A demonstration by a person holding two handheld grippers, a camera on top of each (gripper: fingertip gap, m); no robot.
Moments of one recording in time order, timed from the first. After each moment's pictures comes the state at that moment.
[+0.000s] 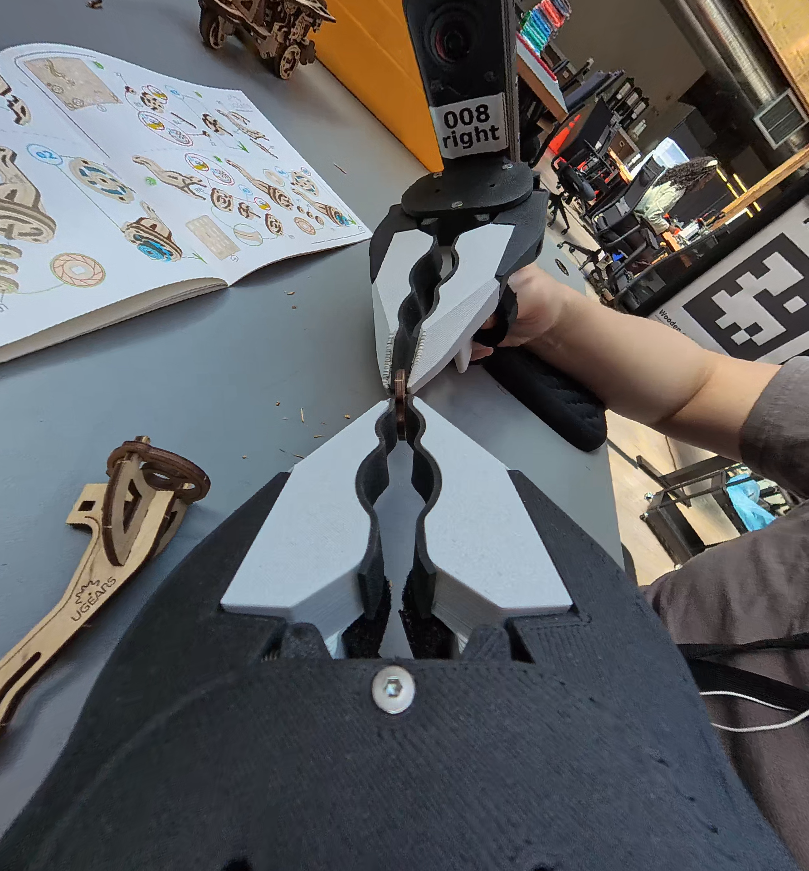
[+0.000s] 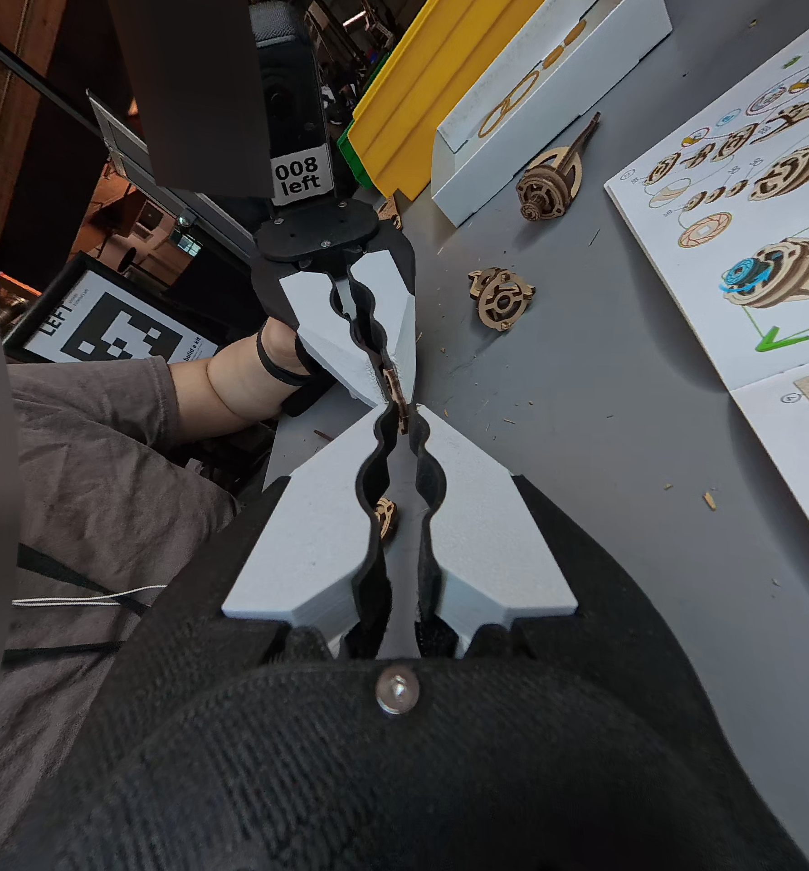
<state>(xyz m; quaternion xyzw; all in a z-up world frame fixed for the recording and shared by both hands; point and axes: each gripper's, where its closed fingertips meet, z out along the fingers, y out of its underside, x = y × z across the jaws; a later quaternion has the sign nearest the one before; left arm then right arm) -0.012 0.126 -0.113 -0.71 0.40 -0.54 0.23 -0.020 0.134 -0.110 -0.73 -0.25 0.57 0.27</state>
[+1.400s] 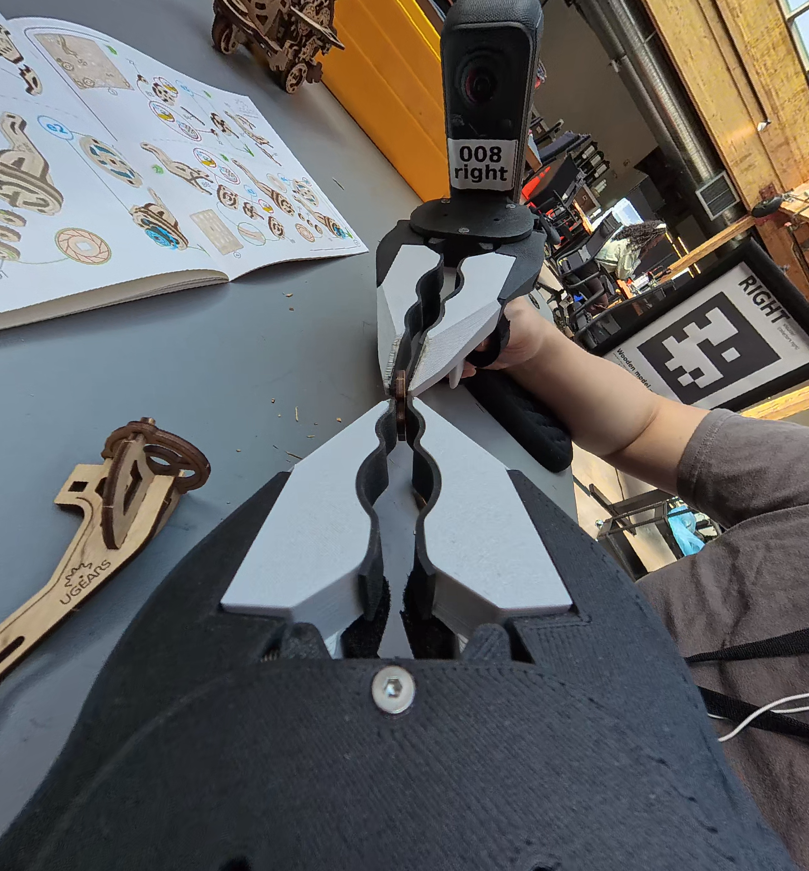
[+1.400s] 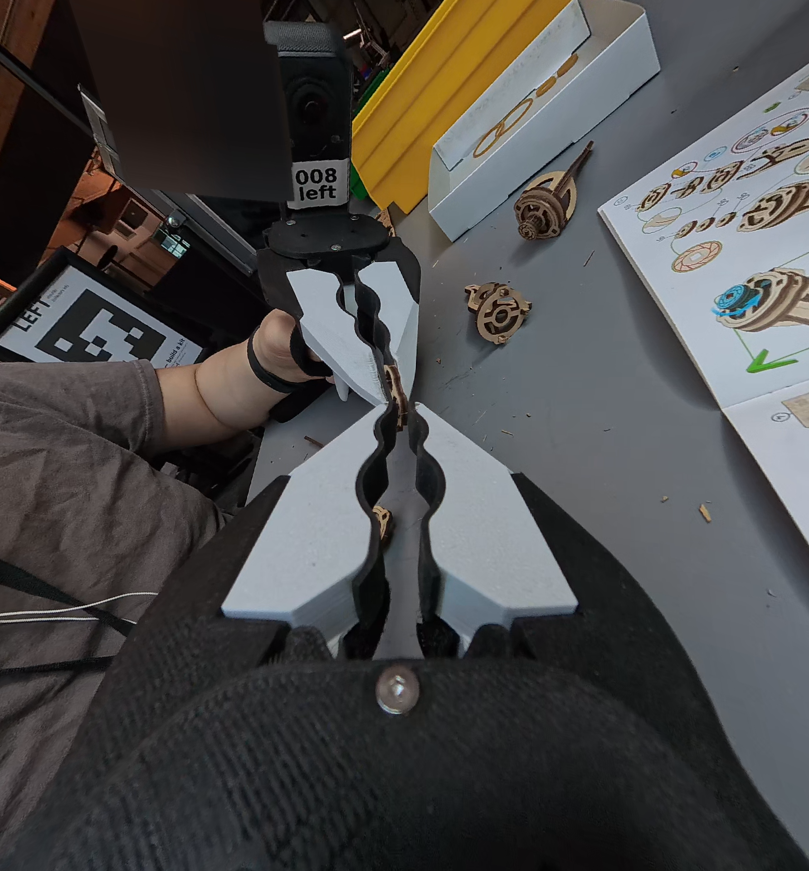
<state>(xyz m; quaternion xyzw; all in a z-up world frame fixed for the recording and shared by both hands) -0.014 0.129 -0.108 -0.71 0.36 -0.57 0.21 -0.021 0.136 -0.107 -0.73 -0.26 0.56 0.29</state>
